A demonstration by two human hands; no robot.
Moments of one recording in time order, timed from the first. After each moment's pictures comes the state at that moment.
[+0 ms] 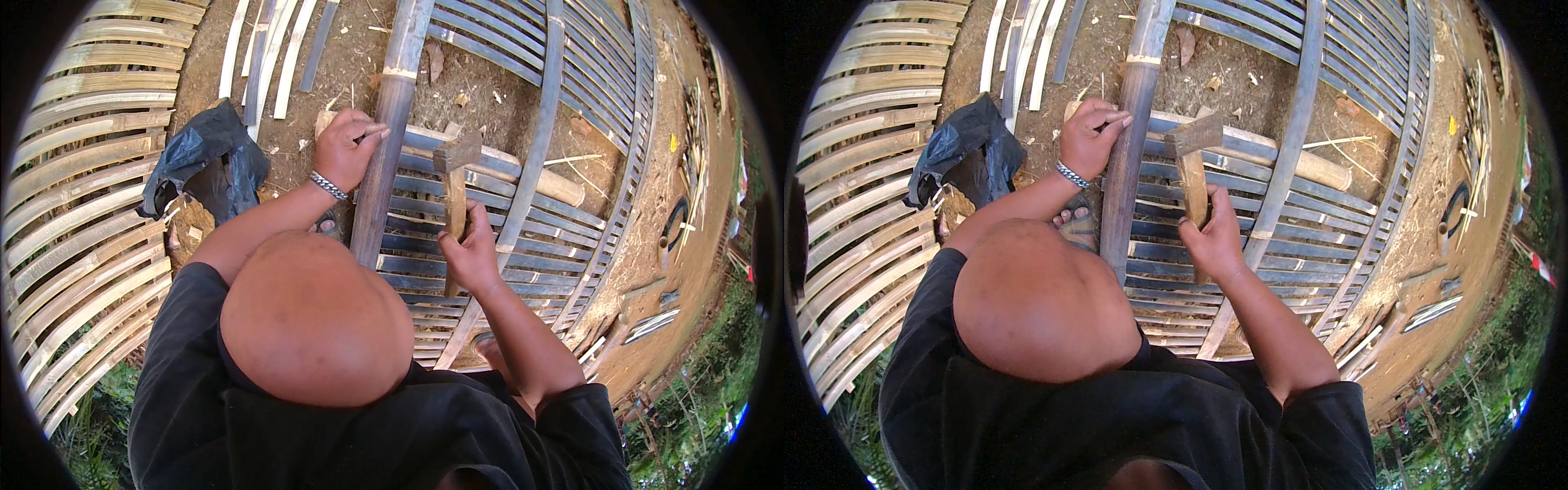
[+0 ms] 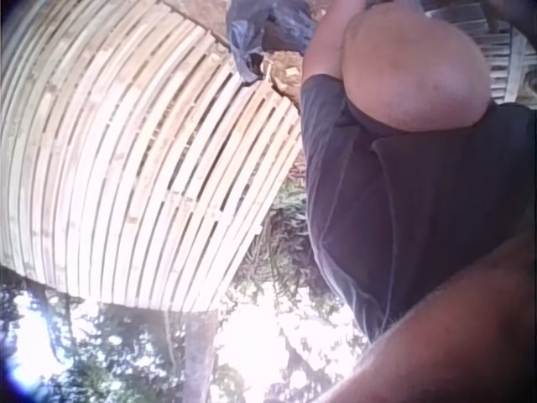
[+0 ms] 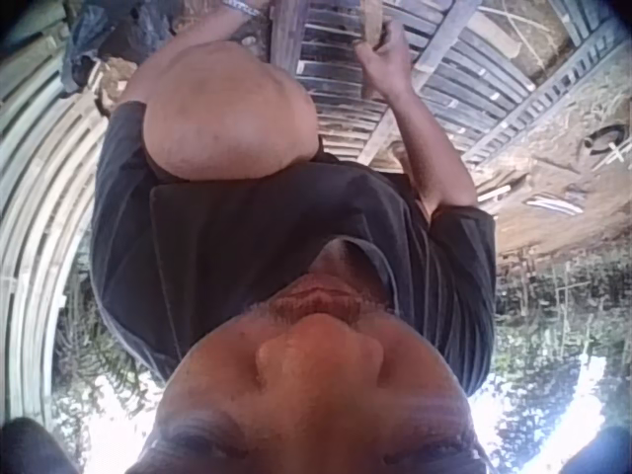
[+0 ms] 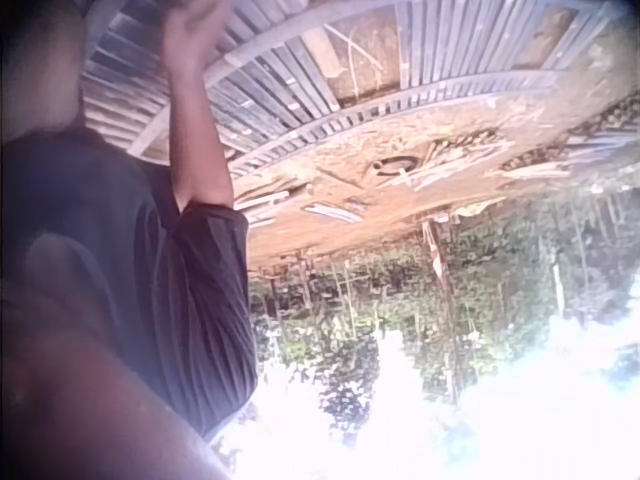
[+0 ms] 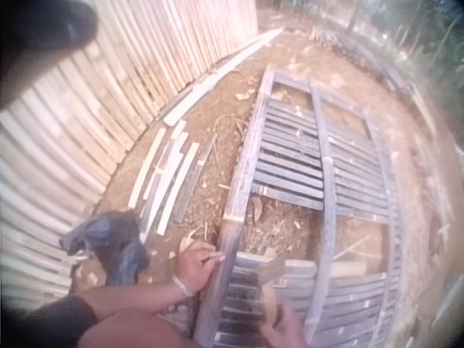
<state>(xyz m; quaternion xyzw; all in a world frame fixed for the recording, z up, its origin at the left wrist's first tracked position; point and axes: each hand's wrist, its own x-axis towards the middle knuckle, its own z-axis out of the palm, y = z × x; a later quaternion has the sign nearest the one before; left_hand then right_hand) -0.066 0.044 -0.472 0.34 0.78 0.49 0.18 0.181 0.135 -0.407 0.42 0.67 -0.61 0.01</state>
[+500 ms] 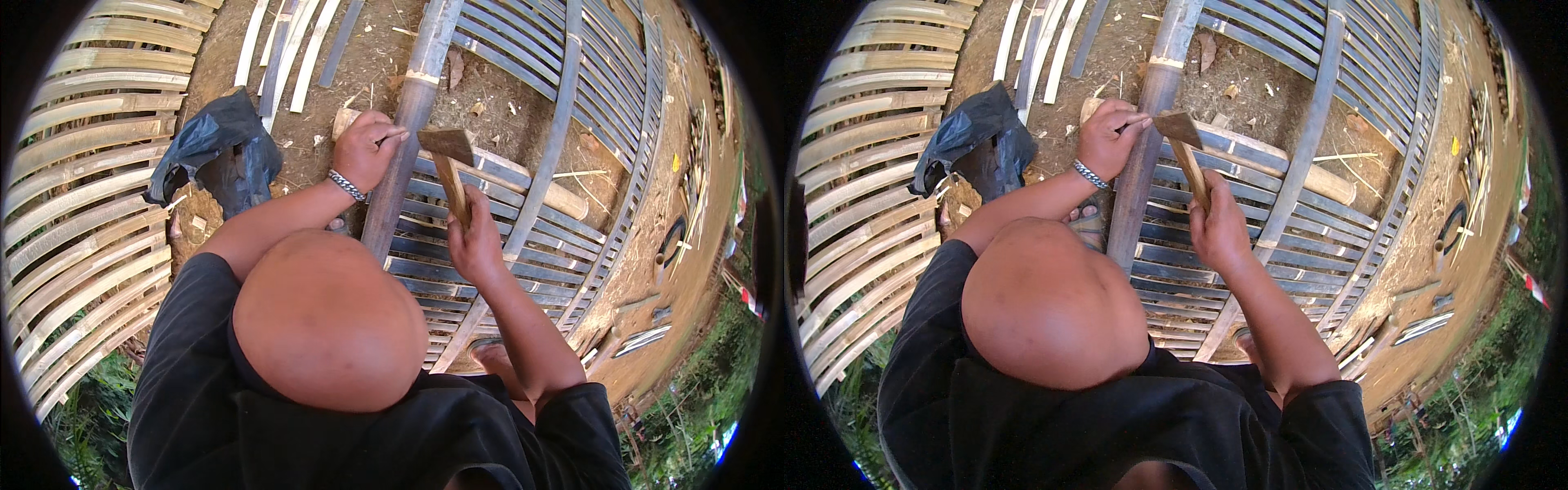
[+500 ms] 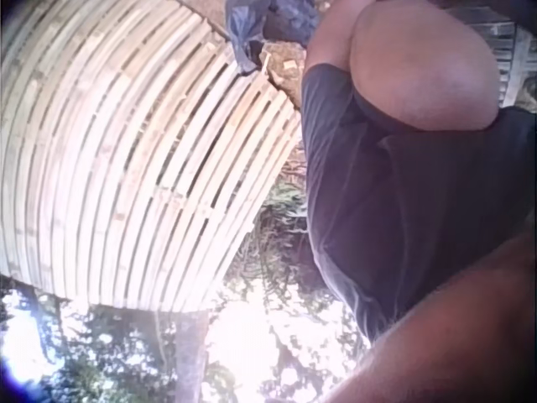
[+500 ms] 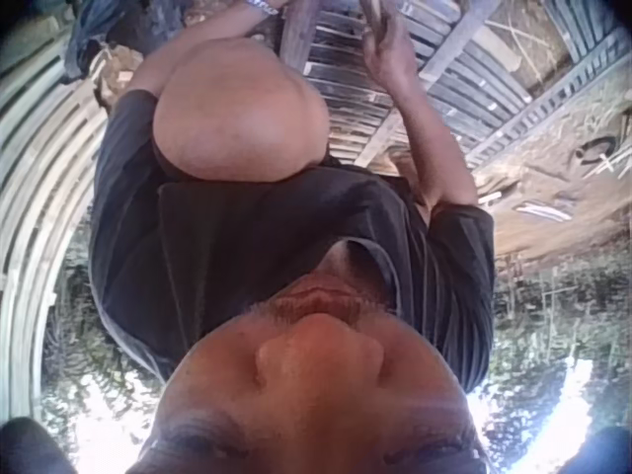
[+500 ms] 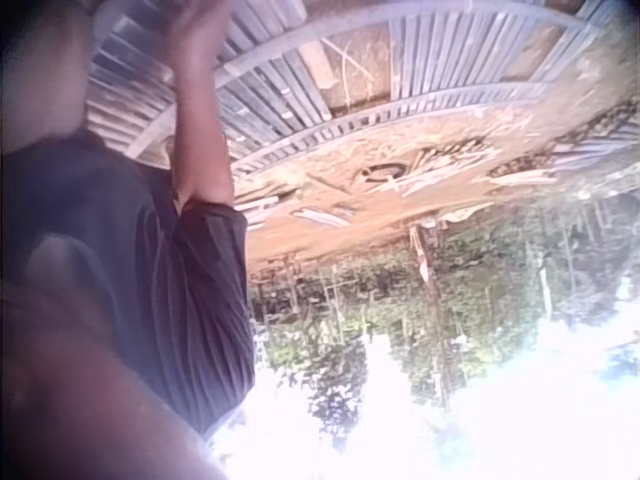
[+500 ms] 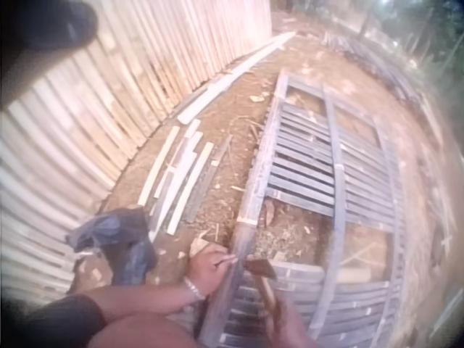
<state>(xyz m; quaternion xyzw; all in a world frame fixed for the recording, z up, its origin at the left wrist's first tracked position) -0.062 0.041 -0.480 0.33 0.78 0.50 0.17 0.152 0.143 -0.398 0.32 0.85 -0.42 0.03</state>
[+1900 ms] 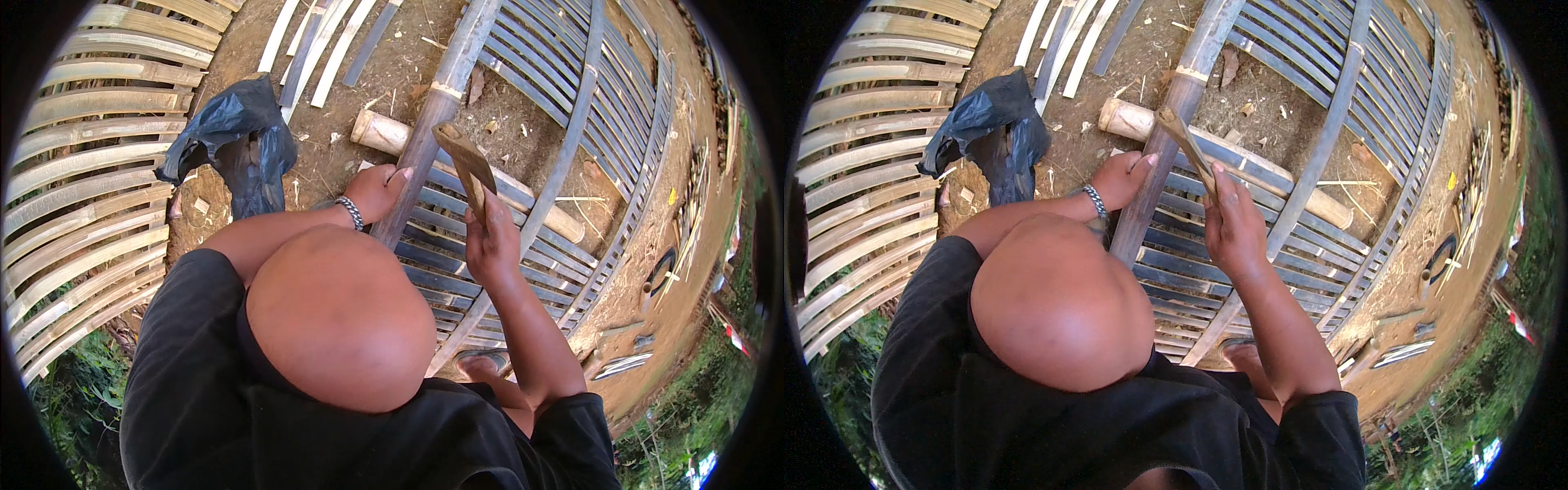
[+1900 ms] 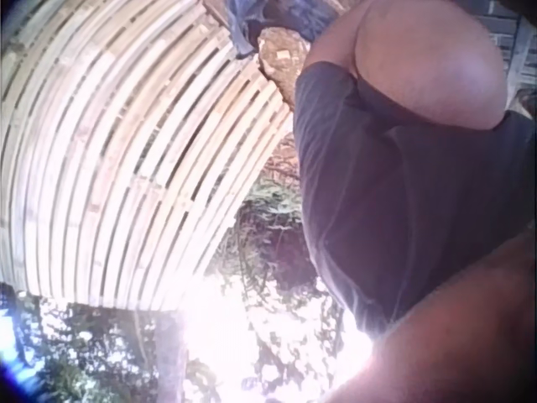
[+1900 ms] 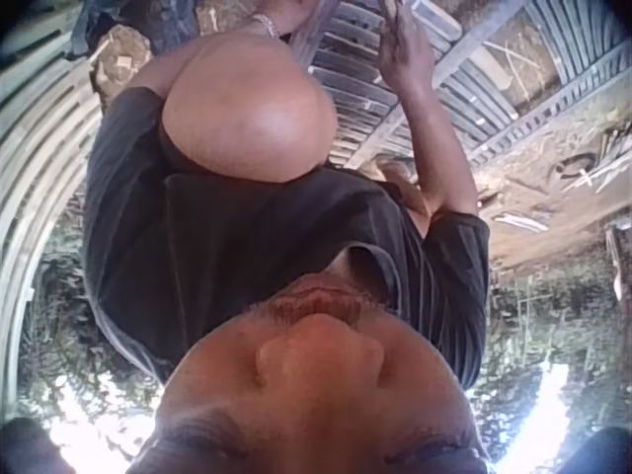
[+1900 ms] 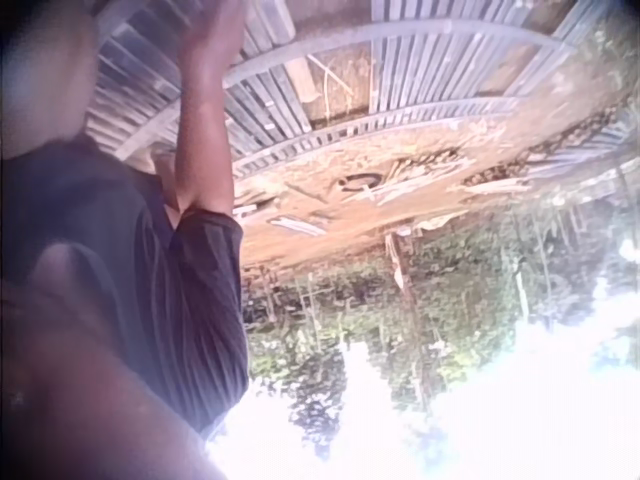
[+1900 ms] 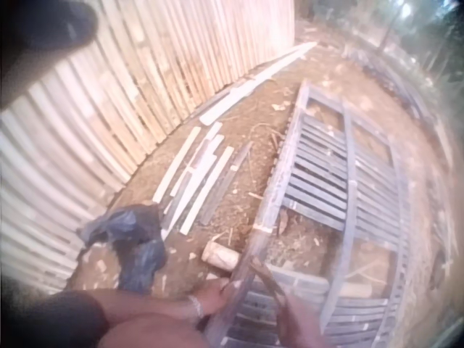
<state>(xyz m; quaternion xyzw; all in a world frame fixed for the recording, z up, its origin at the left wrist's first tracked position) -0.037 0.006 -0.479 0.24 0.80 0.33 0.44 0.129 0.163 -0.380 0.18 0.92 -0.33 -0.11</state>
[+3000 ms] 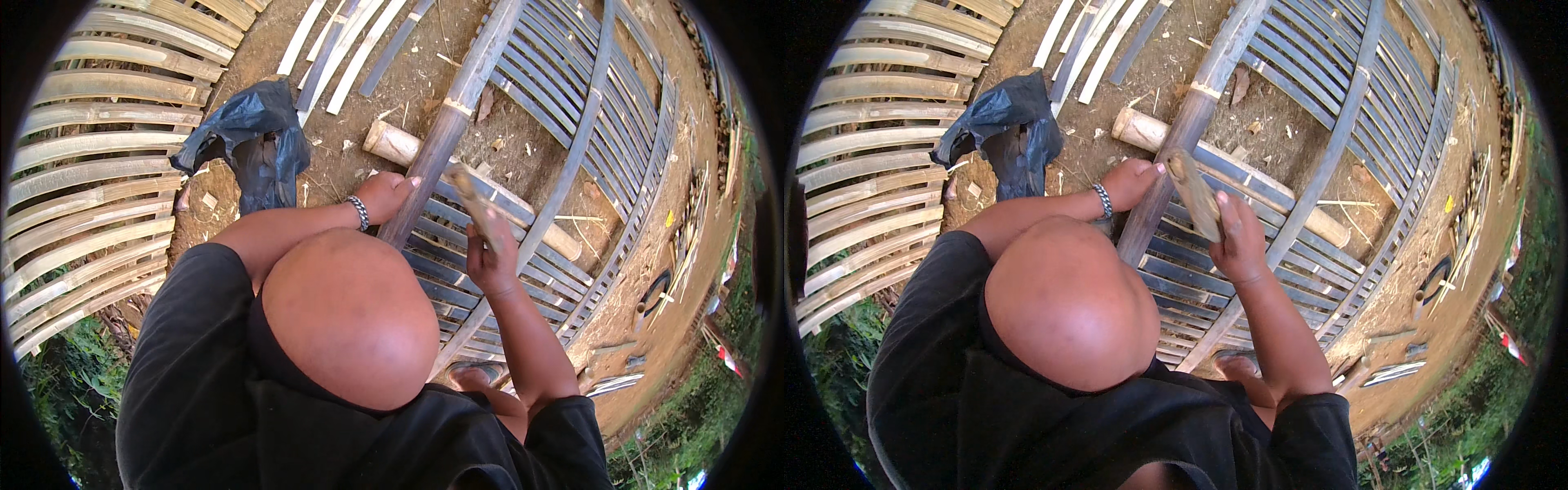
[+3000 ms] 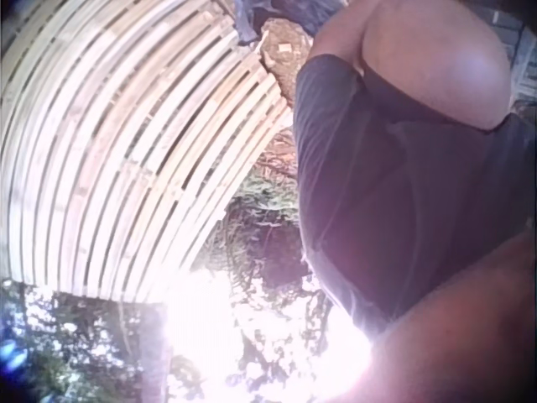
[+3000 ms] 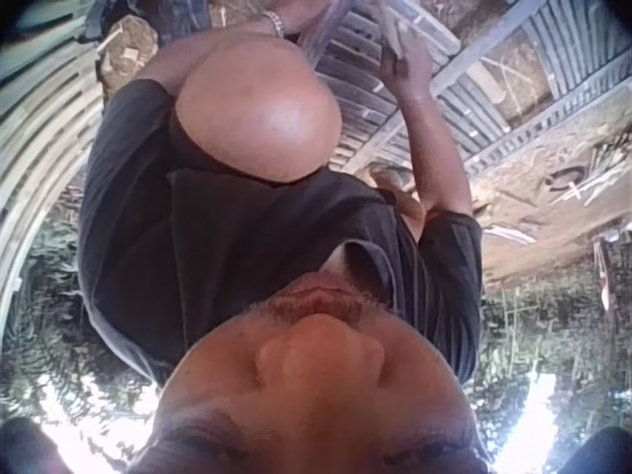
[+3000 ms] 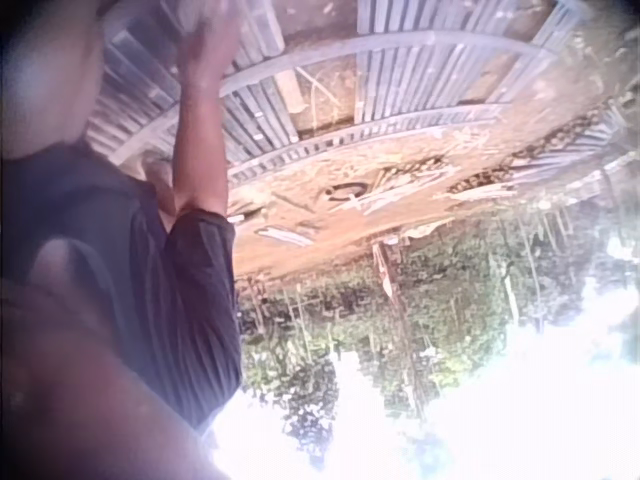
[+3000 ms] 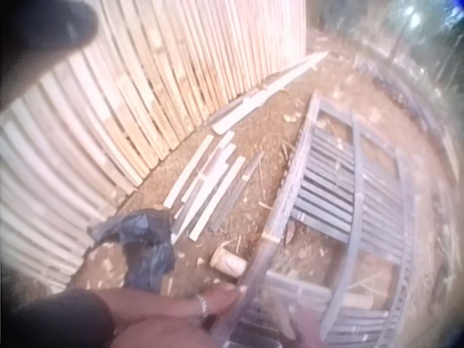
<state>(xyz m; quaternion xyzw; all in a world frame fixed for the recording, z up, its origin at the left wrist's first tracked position) -0.046 0.007 -0.489 0.21 0.76 0.33 0.52 0.126 0.172 -0.401 0.11 0.93 -0.34 -0.11</state>
